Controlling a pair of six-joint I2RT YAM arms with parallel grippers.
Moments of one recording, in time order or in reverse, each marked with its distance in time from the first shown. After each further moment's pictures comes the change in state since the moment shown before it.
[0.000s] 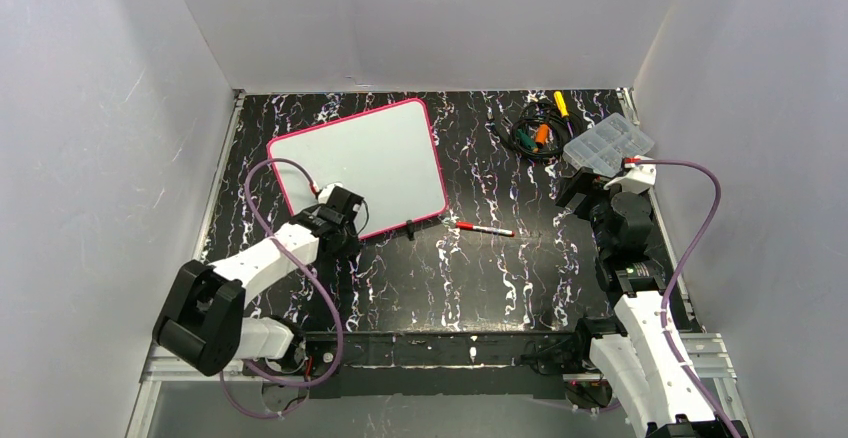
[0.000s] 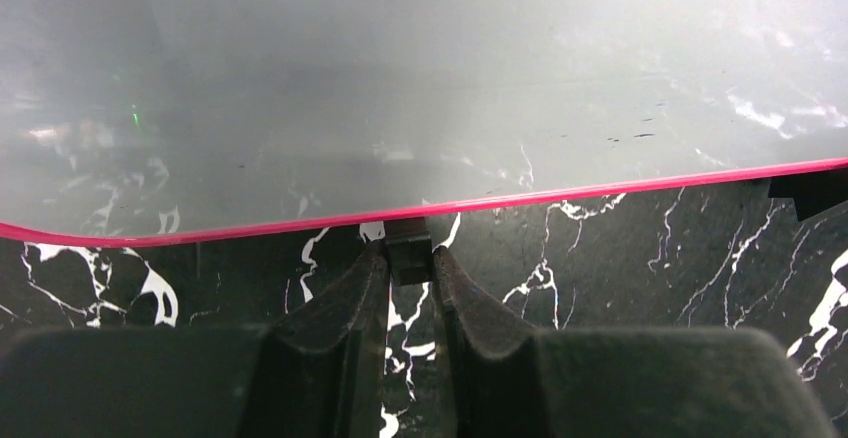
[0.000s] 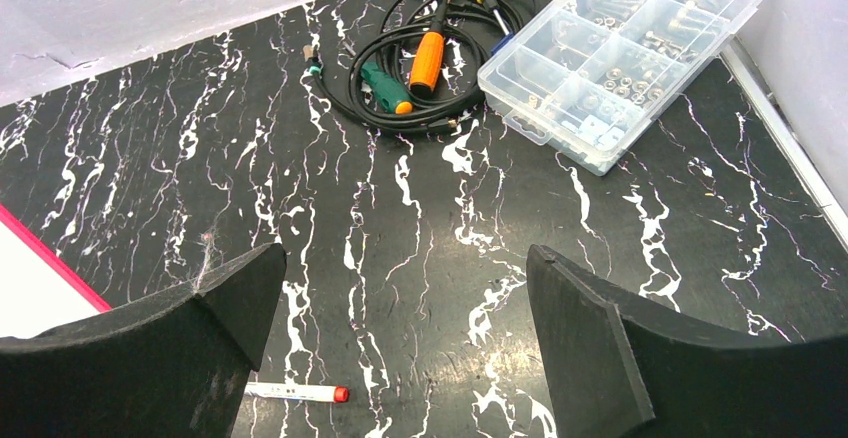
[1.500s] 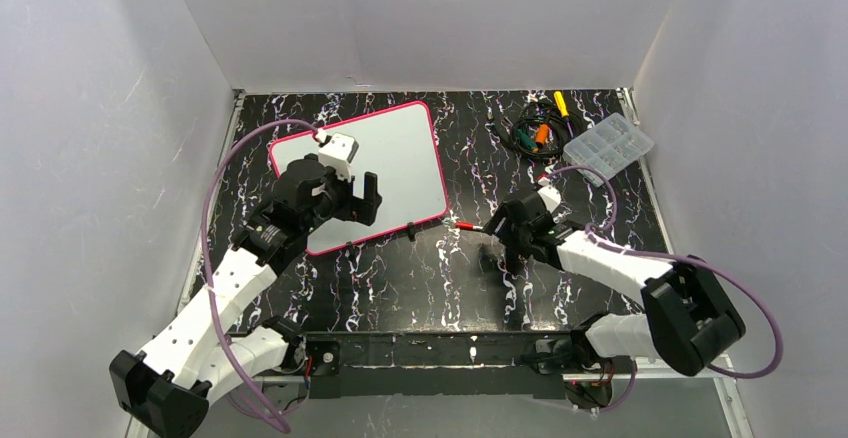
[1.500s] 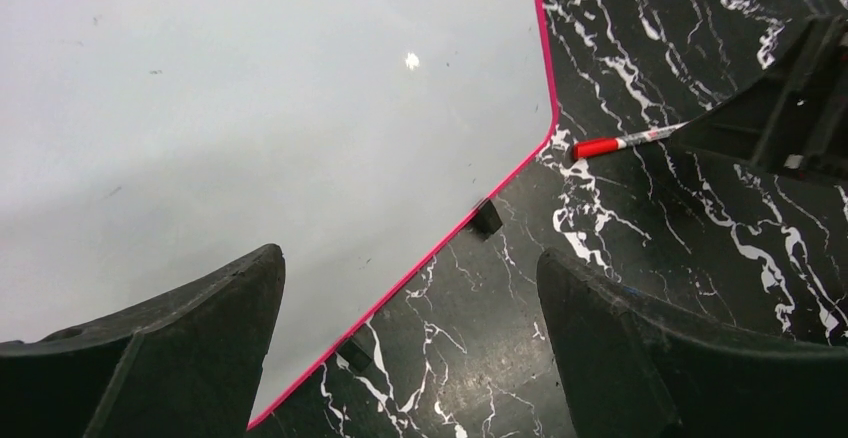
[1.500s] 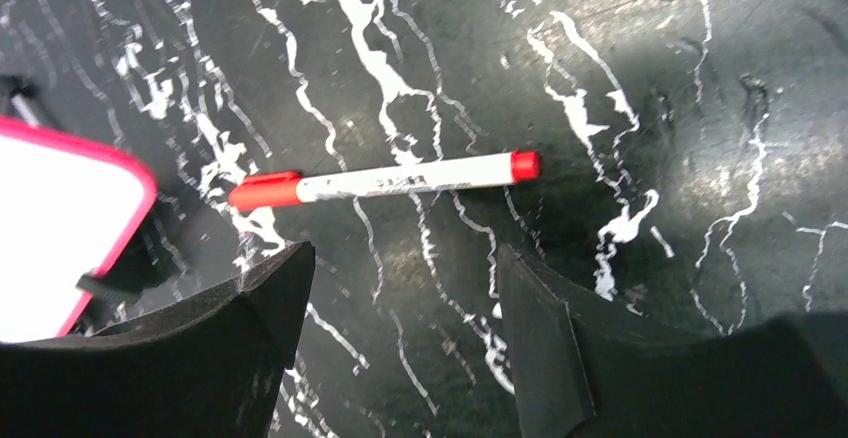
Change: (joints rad) left arm -0.021 -0.364 0.229 0.041 0.211 0.586; right arm 0.509 0.617 0.089 -0.147 0.090 0.708
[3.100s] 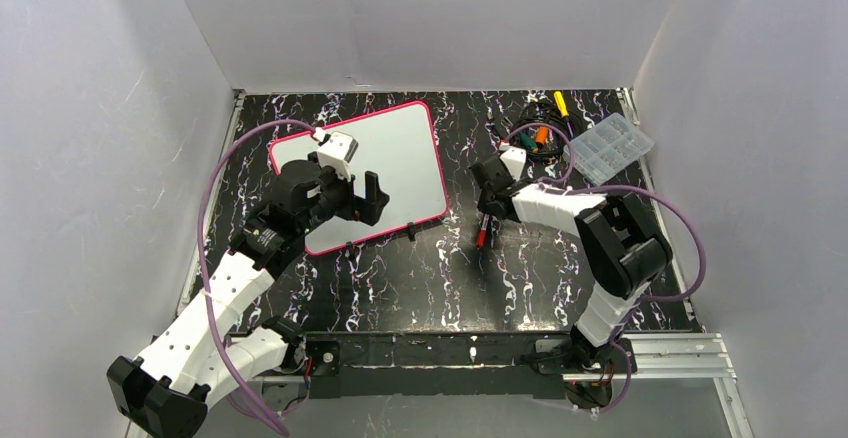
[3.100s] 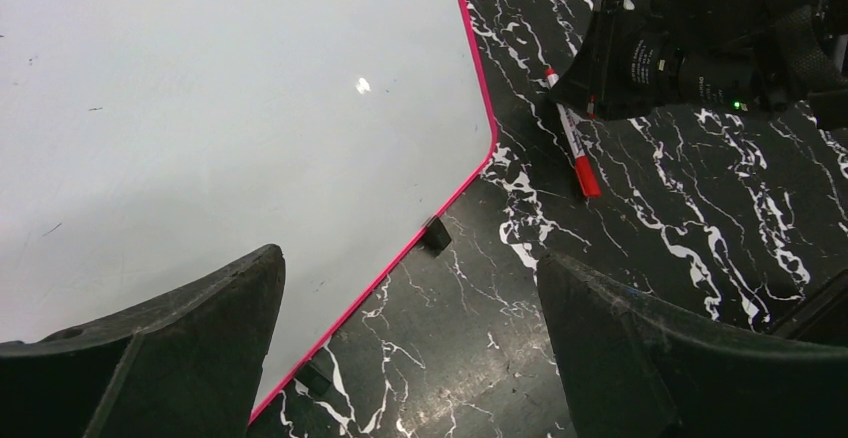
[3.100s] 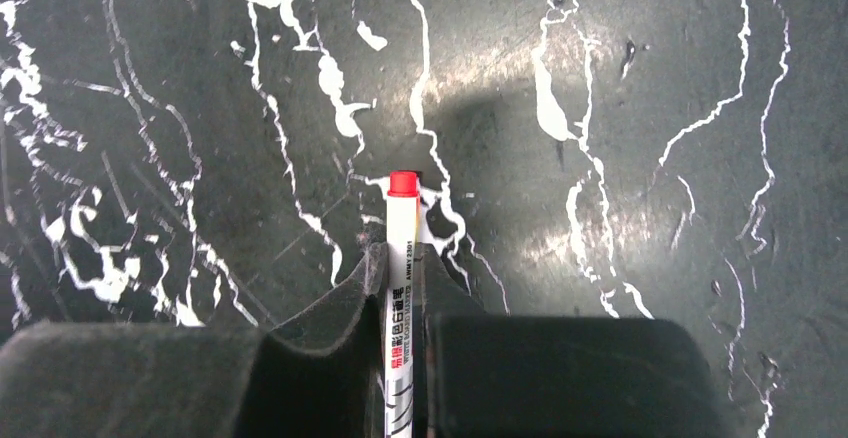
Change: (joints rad) left arm 0.000 -0.043 -0.012 0.060 0.098 -0.030; right arm 0.000 0.496 0.412 -0.035 0.226 -0.274
